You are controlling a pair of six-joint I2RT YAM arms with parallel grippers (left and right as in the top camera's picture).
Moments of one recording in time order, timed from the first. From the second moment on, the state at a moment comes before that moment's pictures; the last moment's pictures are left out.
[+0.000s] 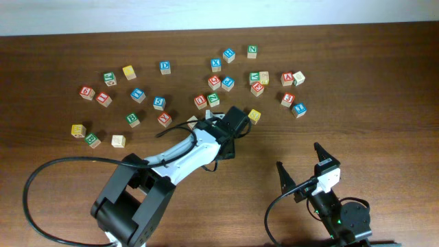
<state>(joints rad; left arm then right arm) -0.70 1.91 1.20 -0.66 -0.22 -0.70 0.23 0.01 0.01 -0.06 -0.17 0.03</state>
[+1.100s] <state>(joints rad) -0.47 1.32 1.41 -1.10 -0.40 -0.47 0.23 0.01 0.01 -0.06 -0.17 0.03</state>
